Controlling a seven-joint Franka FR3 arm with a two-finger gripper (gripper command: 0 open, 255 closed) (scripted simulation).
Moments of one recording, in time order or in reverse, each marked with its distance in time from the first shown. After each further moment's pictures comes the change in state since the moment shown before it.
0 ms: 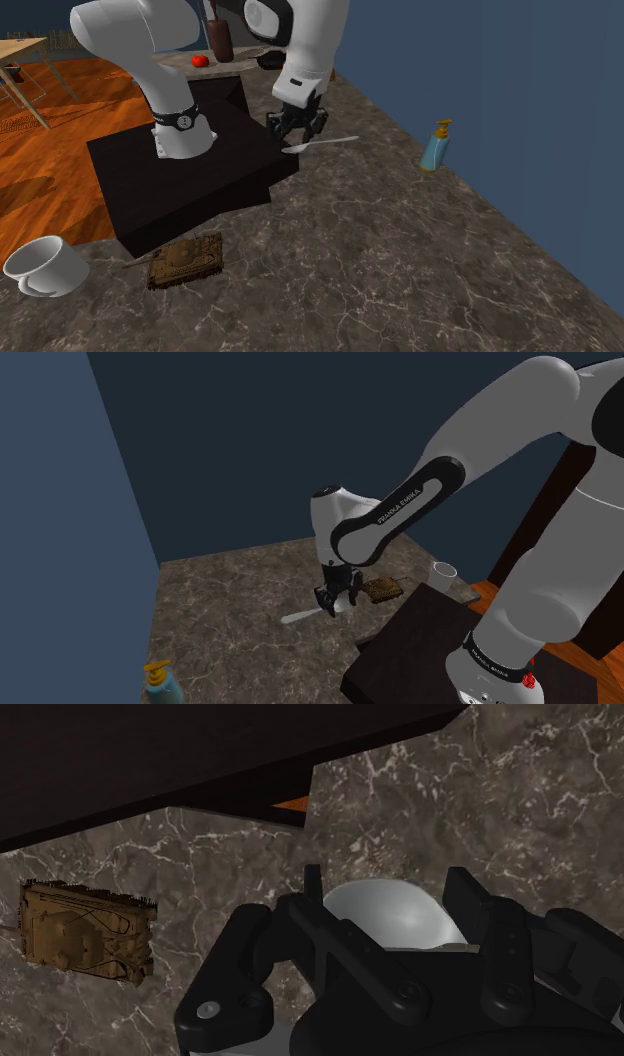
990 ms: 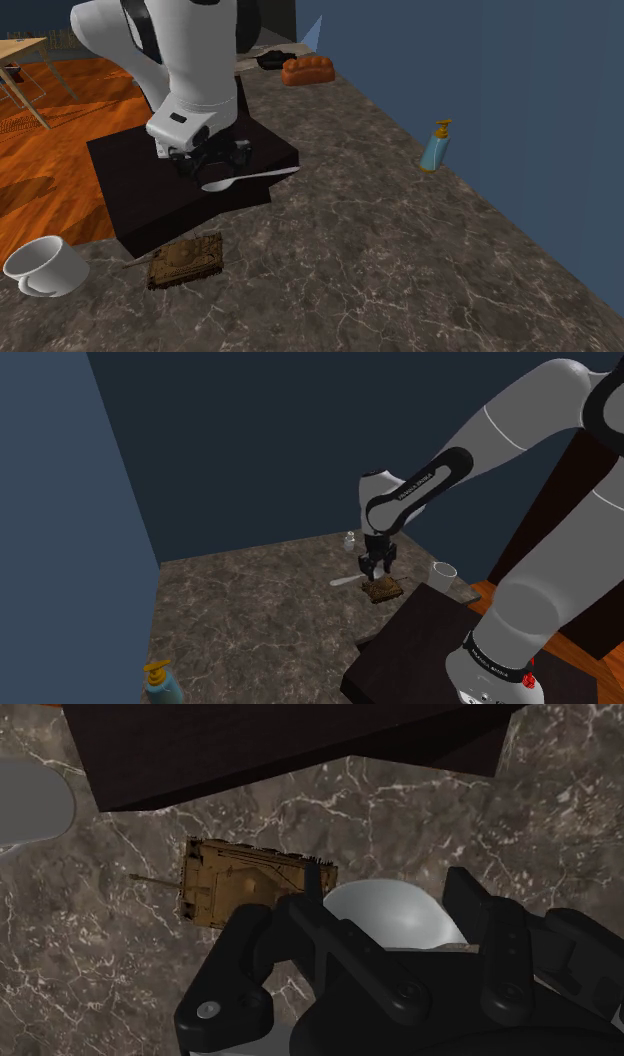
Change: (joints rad) arm -0.233 -0.098 -0.247 -0.116 -0.153 0.024 -0.368
